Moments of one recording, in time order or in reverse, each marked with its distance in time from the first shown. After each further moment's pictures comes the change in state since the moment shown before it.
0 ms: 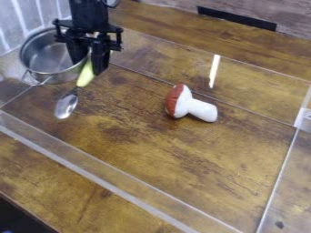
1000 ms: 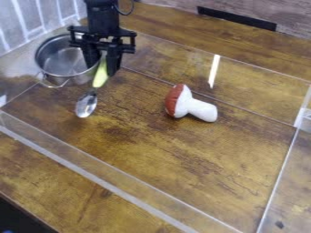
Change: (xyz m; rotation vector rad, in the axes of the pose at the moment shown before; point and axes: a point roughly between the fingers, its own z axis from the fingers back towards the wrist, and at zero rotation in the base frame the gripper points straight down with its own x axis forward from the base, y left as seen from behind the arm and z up) arm 0.032 -0.005 -0.016 0.001 0.023 0.130
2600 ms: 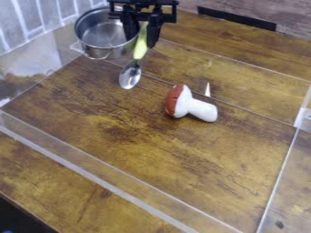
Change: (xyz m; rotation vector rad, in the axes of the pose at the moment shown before) arm 0.025 -0.046 0.036 -0.008 -0.007 -0.004
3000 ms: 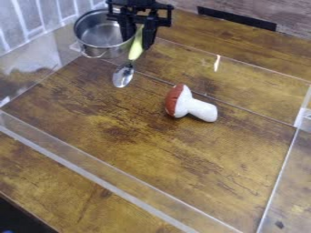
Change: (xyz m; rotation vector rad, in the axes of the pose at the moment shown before) arm 0.015 0.008 -0.014 0.023 0.026 -0.046
